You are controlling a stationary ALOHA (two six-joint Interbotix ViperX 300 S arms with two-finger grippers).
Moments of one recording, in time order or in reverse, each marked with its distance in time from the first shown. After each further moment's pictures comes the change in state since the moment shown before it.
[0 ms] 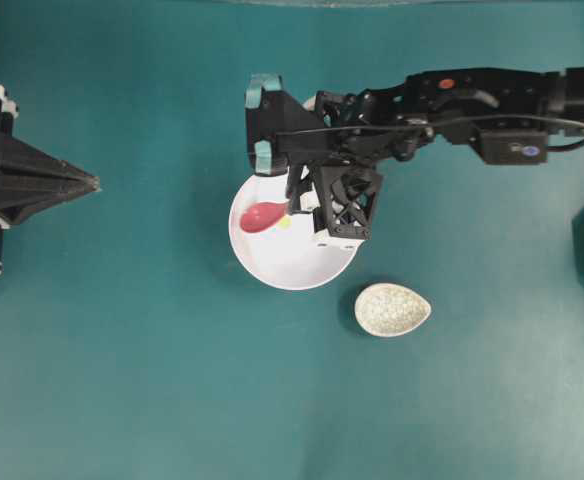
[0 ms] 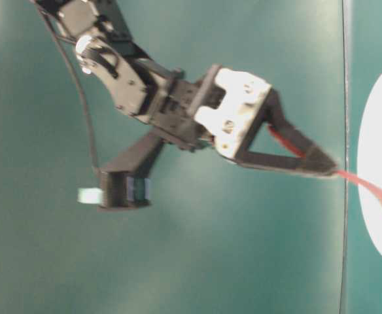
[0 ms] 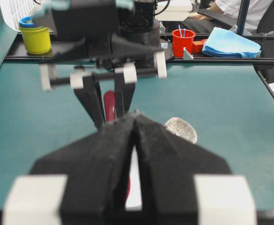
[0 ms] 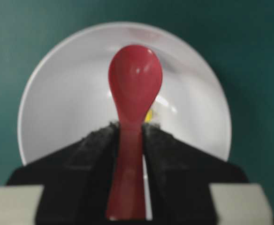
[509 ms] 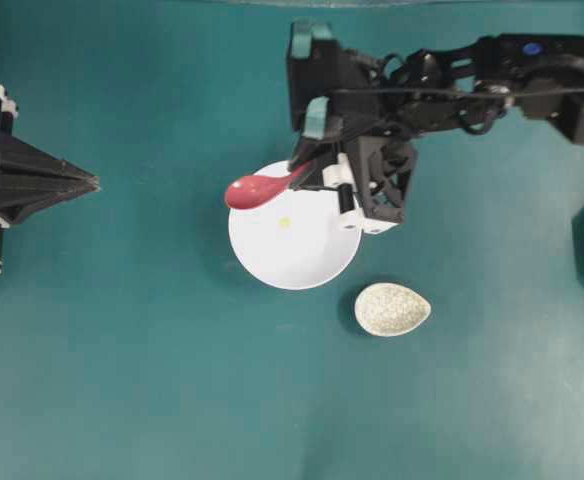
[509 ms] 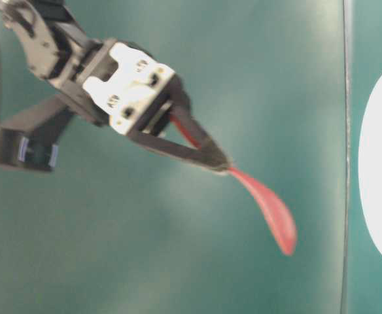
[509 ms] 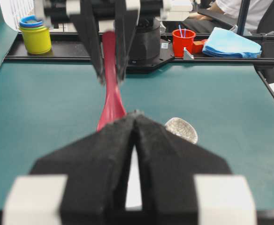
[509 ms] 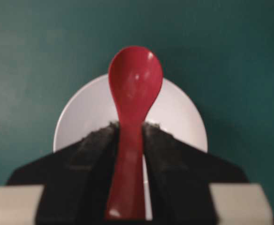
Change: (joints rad) left arm 0.003 0.000 0.000 0.000 0.000 0.002; right arm 0.000 -0.183 0.002 0.000 -0.002 0.000
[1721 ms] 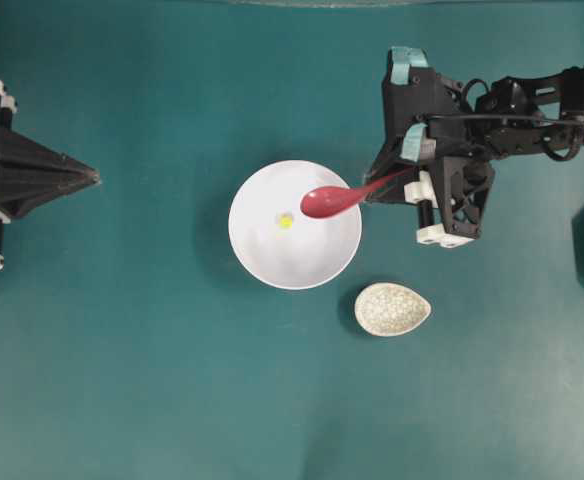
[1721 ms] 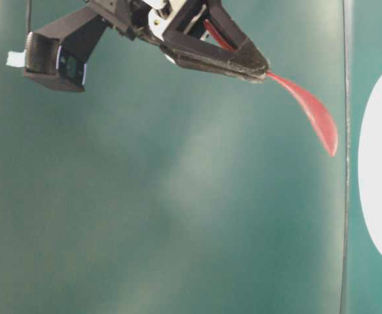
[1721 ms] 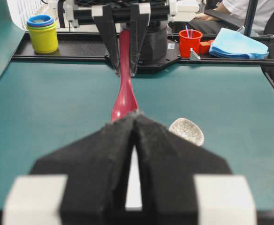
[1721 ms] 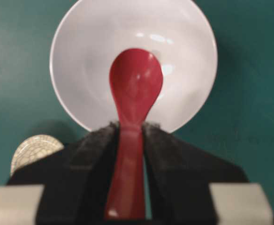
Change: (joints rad) left arm 0.018 0.002 0.000 0.002 0.000 0.000; right arm -0.008 -0.190 0.327 -0.002 -0.107 0.003
